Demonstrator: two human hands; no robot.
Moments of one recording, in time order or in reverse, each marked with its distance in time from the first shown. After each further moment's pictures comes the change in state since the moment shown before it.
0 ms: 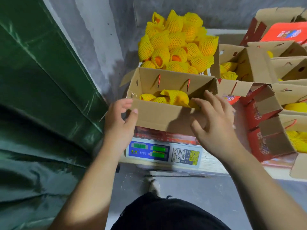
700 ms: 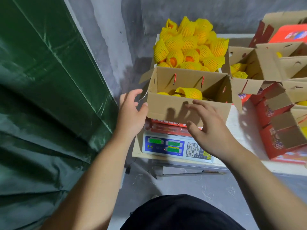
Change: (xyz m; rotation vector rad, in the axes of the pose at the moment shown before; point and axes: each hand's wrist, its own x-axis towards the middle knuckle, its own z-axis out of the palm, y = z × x) left_hand 0.006 -0.014 -0.037 -0.016 -0.008 0.030; right_hand -0.035 -0.050 0.023 0.192 -0.140 -0.057
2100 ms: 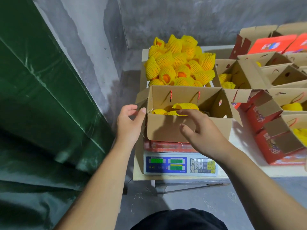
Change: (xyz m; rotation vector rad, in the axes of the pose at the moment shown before) left_hand 0.063 -0.019 0.006 -0.223 0.009 -0.184; right_hand 0.050 -0.029 0.014 0.053 0.046 0.052
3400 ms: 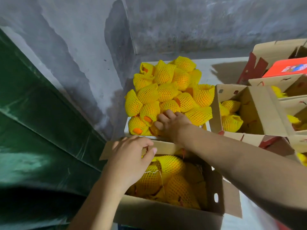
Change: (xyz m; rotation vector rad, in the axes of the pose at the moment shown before) left_hand 0.071 0.098 0.120 0.909 -0.356 0.346; right_hand 0.287 0.100 -0.022 -1.060 -0.629 -0.327
